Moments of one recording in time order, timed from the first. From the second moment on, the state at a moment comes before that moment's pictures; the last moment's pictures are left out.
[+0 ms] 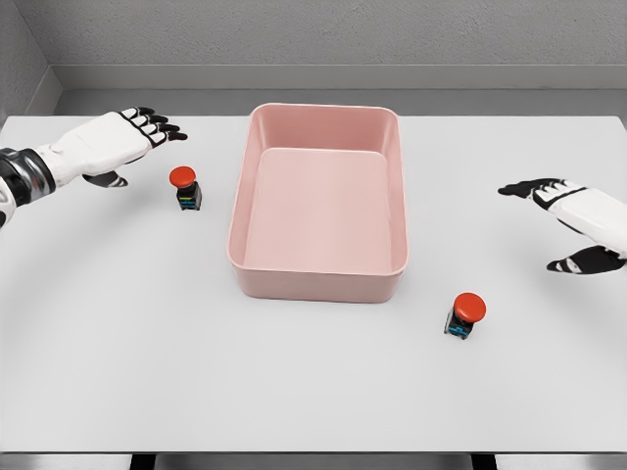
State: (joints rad) left arm -0.71 0.68 -0.58 -1.10 -0.87 -0.61 -0.11; right arm 0.02 -0.96 0.08 -1.75 0.22 -0.33 0.35
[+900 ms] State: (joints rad) left arm -0.87 0.57 -0.86 -0.89 -0.77 -0.61 -0.11; right arm 0.08 -1.06 0.10 -1.75 0.22 -0.59 0.47
